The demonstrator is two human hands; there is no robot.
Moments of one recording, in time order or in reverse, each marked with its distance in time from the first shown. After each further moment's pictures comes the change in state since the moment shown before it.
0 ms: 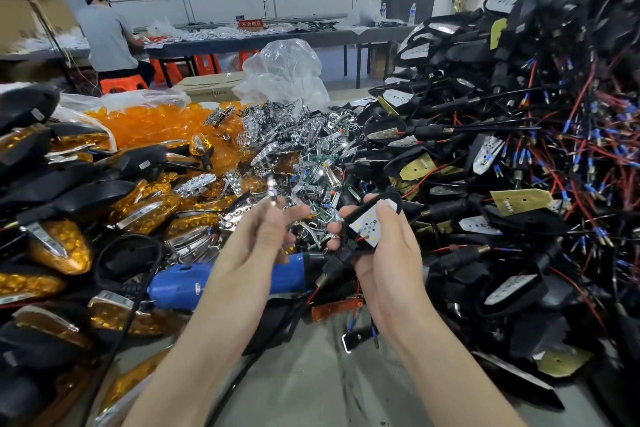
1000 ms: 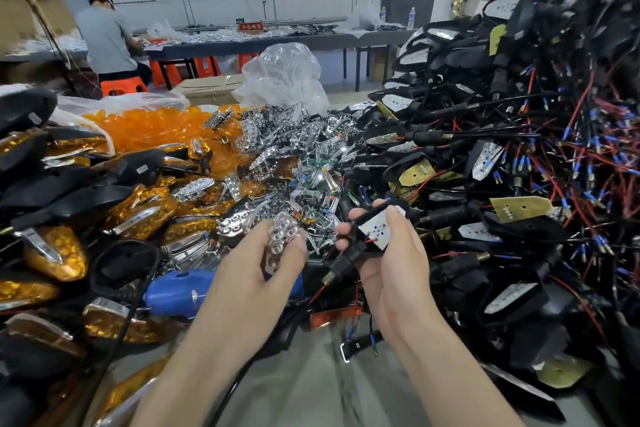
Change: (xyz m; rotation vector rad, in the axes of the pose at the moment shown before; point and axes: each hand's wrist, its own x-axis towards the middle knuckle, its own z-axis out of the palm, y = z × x) left_hand -0.008 0.007 -0.007 0.564 -0.014 0.107; right_hand 0.002 -0.007 0.001 0.103 0.053 0.043
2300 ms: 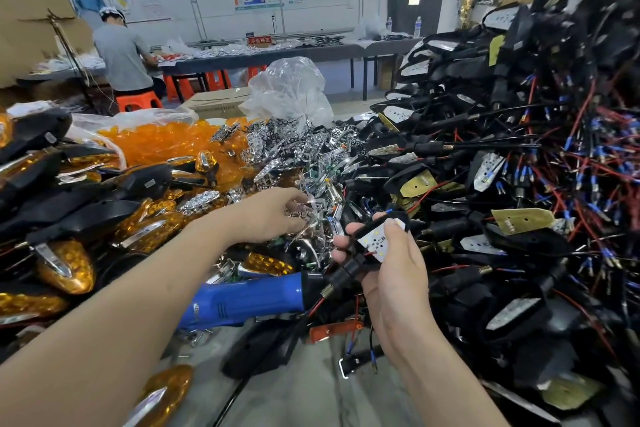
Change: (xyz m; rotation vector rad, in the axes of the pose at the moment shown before) left_hand 0.149 -0.022 -0.002 0.545 -0.551 -0.007; right_hand 0.001 -0.003 0.000 -0.117 0.013 0.008
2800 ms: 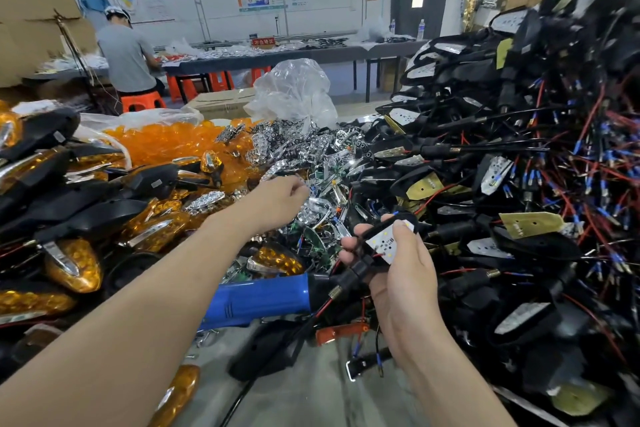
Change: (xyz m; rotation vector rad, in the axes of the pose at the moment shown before) left_hand 0.012 0.005 0.000 -0.046 0.179 -0.086; right_hand 0.005 0.003 -0.004 0.021 0.018 -0.021
